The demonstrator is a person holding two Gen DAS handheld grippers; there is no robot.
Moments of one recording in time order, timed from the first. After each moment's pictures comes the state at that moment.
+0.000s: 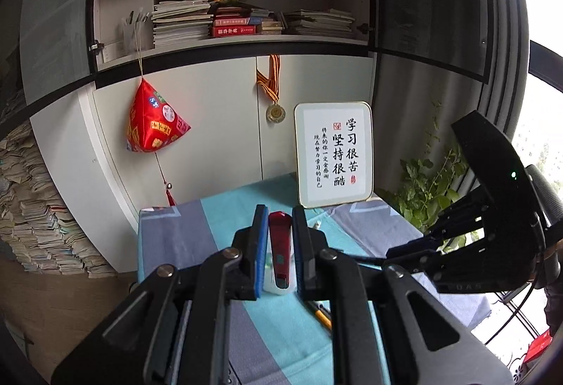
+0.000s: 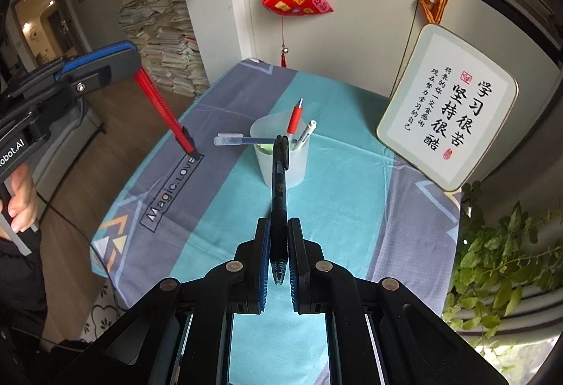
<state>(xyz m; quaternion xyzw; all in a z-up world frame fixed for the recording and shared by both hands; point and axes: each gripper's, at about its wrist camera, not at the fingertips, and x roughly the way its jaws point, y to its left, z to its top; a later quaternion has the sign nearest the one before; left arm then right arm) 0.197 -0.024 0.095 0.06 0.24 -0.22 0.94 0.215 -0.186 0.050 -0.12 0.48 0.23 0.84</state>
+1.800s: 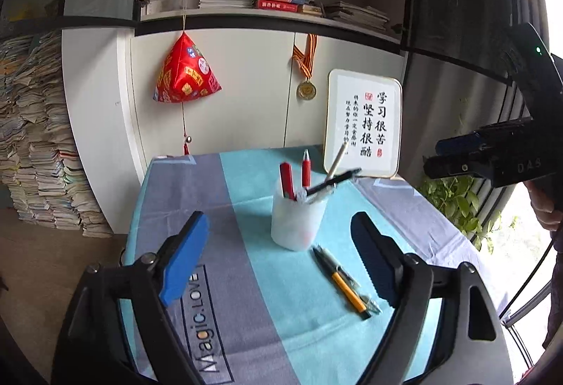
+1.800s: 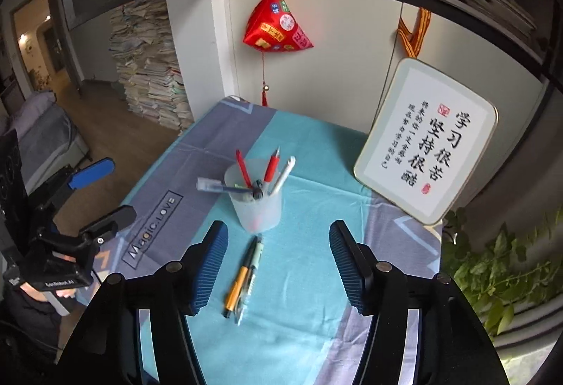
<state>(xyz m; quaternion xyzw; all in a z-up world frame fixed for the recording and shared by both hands) 0.157 0.008 -0.012 0.00 0.25 -0.17 0.95 0.209 -0.202 0.052 -0.10 0.39 0.18 0.90</state>
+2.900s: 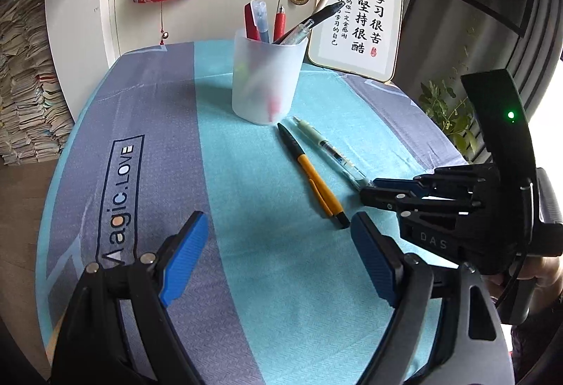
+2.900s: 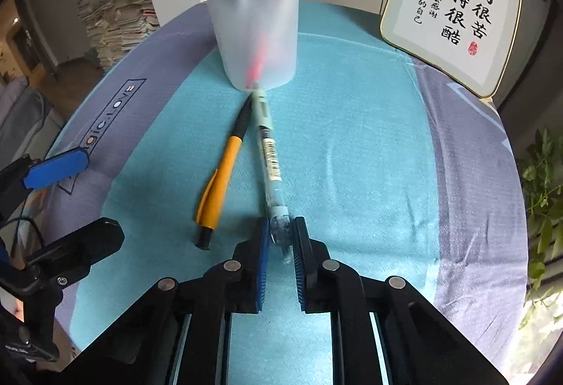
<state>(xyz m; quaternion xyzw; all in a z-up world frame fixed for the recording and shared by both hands) 0.147 -0.033 -0.108 -0.01 0.39 -0.18 0.90 0.191 -0.188 -0.121 -0.07 0.48 0.14 0.86</state>
